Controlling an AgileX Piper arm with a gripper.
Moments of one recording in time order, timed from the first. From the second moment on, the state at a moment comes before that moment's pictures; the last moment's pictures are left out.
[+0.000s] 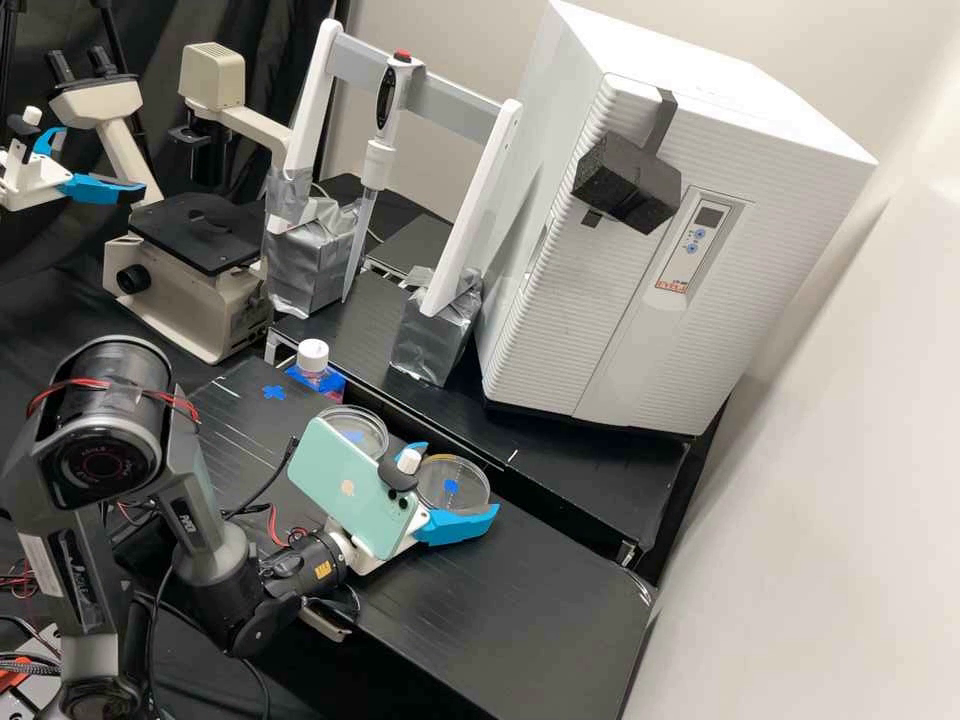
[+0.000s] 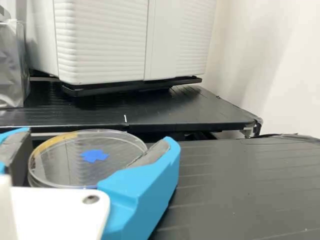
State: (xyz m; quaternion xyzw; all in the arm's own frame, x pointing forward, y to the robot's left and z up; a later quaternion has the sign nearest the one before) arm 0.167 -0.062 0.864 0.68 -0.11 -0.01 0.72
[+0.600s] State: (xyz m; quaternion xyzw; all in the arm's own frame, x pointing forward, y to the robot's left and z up) arm 0.168 -0.063 0.864 0.69 -0.11 -0.01 0.72
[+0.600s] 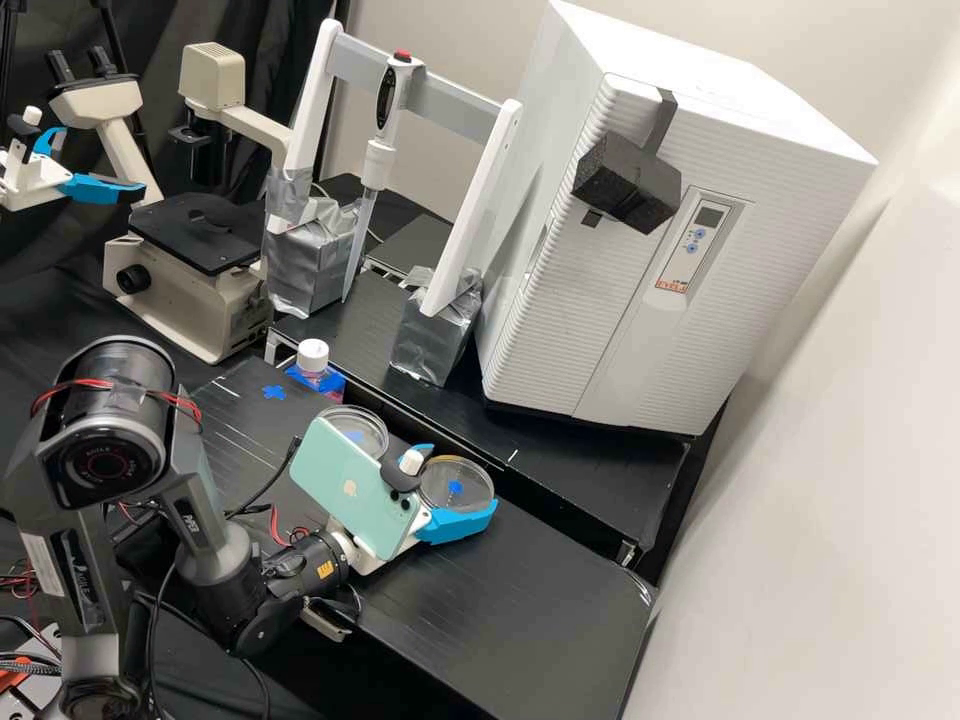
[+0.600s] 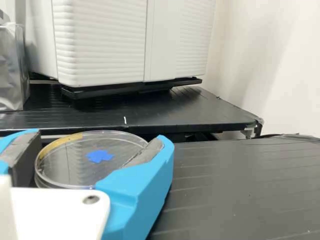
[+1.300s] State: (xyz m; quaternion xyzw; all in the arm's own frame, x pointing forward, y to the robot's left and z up) arm 0.138 0.007 0.856 0.69 0.01 0.07 0.72
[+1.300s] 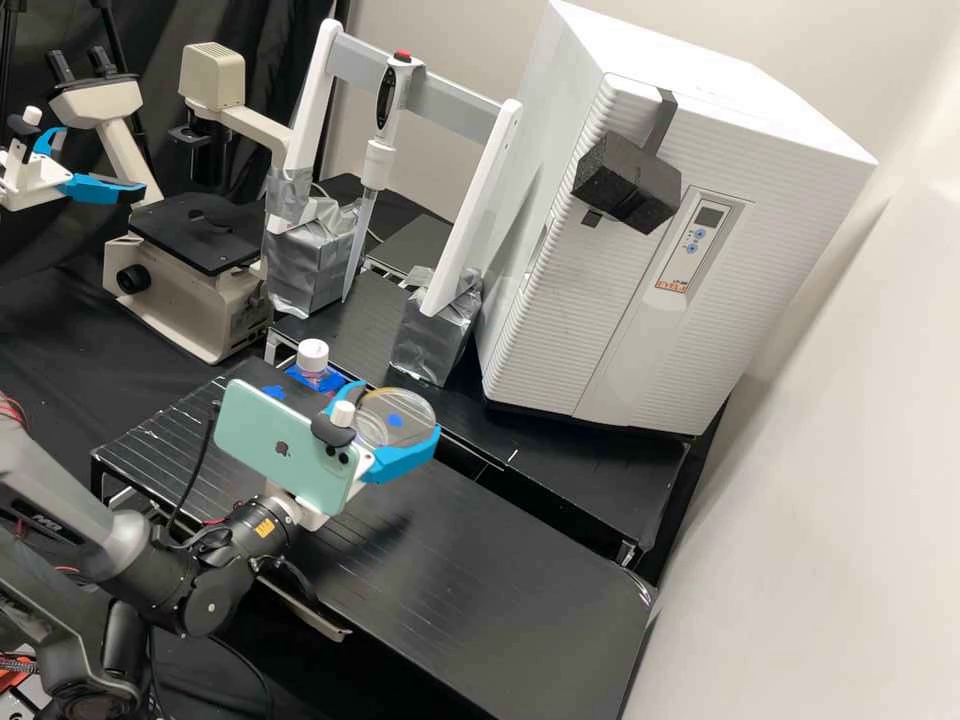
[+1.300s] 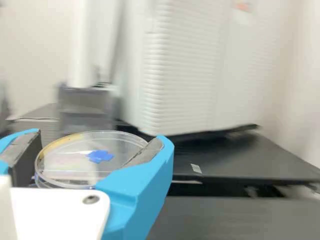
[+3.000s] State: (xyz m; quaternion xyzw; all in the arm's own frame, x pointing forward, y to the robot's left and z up) arm 0.140 -0.010 0.838 0.69 0.08 -0.02 0.72
